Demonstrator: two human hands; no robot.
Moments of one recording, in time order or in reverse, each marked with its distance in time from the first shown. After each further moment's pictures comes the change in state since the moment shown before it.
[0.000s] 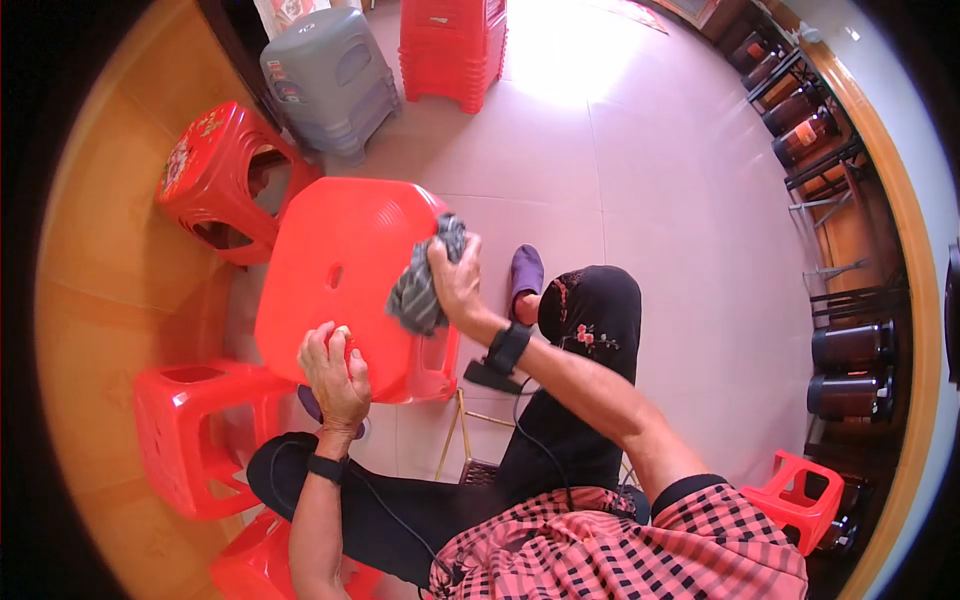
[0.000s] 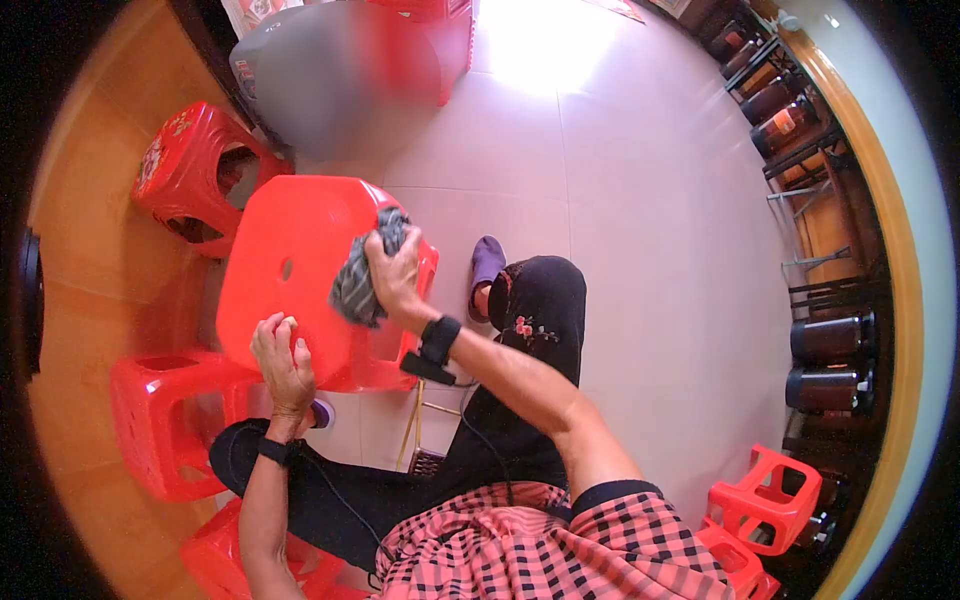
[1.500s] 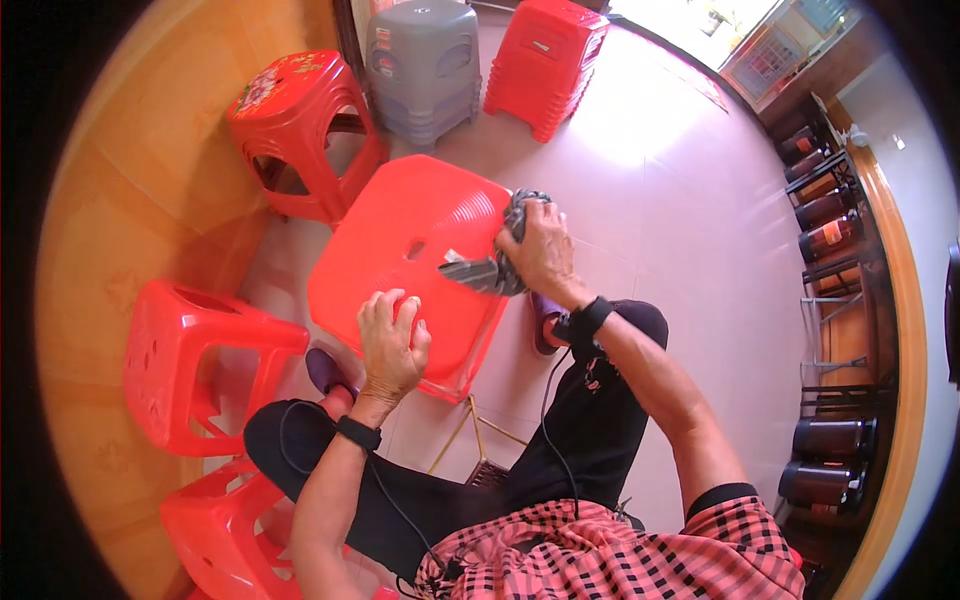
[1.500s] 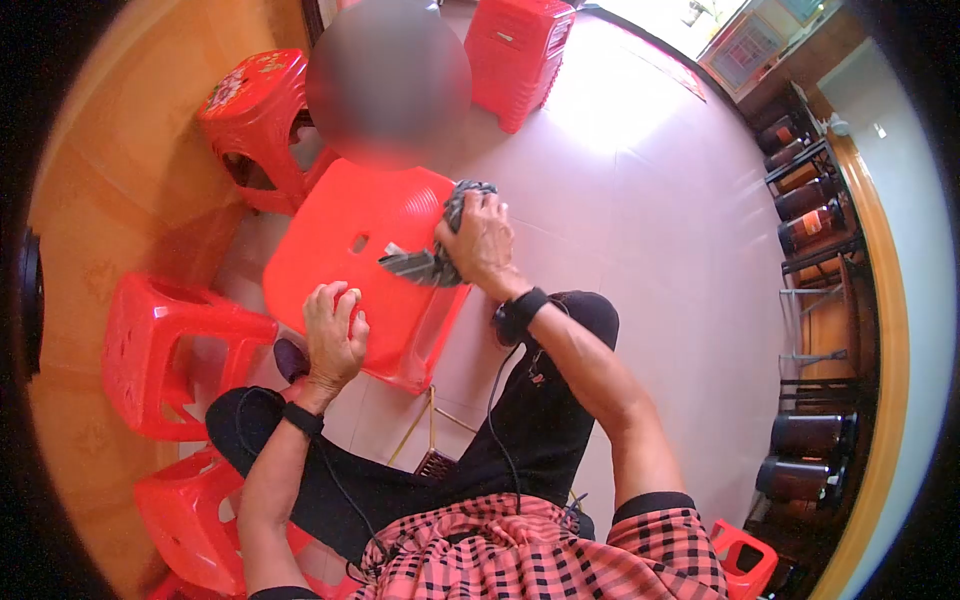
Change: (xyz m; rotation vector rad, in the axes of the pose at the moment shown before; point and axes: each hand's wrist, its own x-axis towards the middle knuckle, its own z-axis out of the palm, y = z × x) left_hand -0.001 0.001 0.002 -0.049 0.104 0.017; right_hand 0.035 -0.052 -0.005 -1.087 -0.108 -0.839
